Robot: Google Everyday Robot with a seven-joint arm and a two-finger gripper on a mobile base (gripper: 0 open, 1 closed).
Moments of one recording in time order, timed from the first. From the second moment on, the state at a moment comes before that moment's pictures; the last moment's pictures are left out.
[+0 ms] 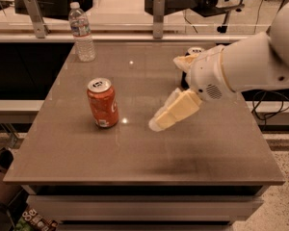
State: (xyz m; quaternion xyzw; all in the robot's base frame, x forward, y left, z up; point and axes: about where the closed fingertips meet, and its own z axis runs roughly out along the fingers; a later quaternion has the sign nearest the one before) arm 0.487 -0.048 0.933 -0.54 0.72 0.17 0.40
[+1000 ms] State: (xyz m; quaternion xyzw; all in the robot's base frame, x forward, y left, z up) arm 0.502 -0.006 0.938 -0.50 0.69 0.21 0.48
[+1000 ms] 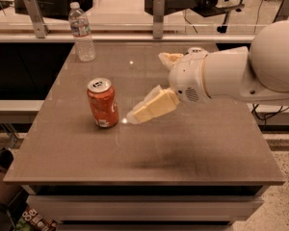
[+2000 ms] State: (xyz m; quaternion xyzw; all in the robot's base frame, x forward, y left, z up) arm 0.521 0.033 0.903 -0.48 0.67 0.25 0.51
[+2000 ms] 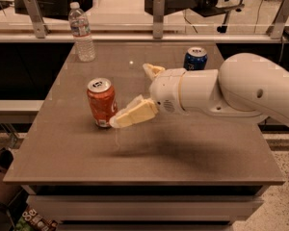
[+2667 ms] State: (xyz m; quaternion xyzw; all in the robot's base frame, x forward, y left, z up) arm 0.532 0.064 0.891 -0.47 0.65 0.29 0.52
